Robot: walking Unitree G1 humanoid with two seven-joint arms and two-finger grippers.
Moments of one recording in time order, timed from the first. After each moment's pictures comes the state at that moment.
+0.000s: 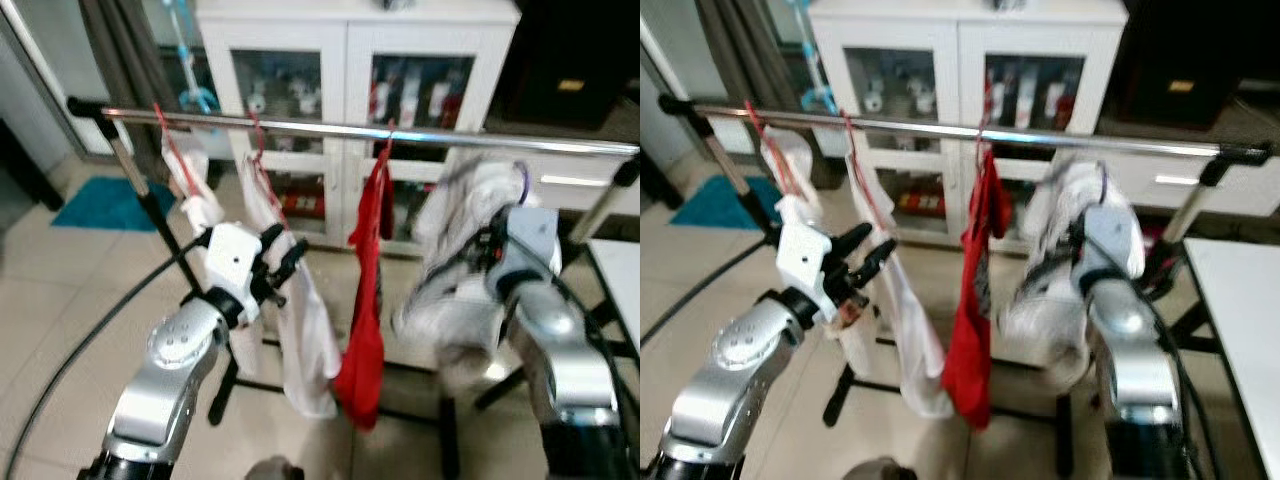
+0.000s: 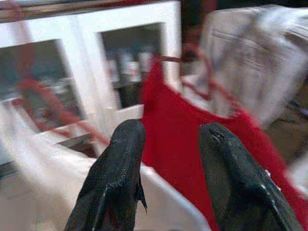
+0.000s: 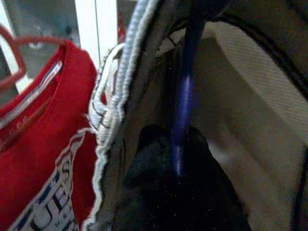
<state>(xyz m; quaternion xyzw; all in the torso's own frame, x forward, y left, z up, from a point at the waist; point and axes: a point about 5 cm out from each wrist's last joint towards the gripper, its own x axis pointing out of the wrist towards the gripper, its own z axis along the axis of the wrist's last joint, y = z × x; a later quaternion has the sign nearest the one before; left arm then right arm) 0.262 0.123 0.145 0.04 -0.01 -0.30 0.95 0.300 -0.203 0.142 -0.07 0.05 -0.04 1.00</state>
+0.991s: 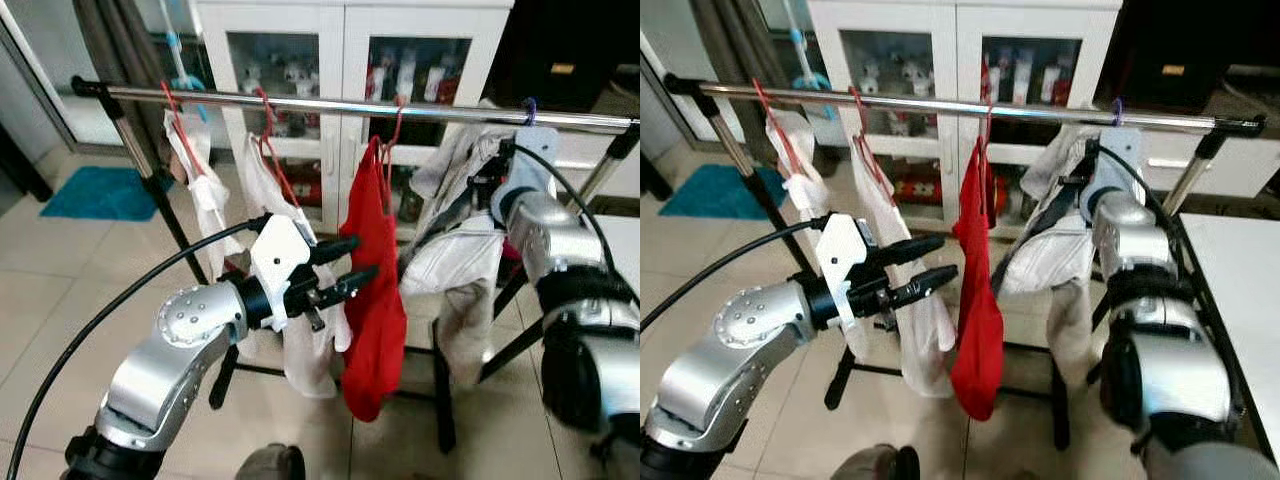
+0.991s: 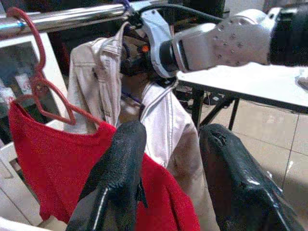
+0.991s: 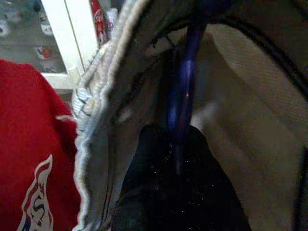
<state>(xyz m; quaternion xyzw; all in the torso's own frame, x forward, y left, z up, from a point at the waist) 0.244 0.087 0.183 0.06 -0.02 -0.51 0.86 0.396 -0.227 0.175 -0.01 0.12 -0.05 0.99</state>
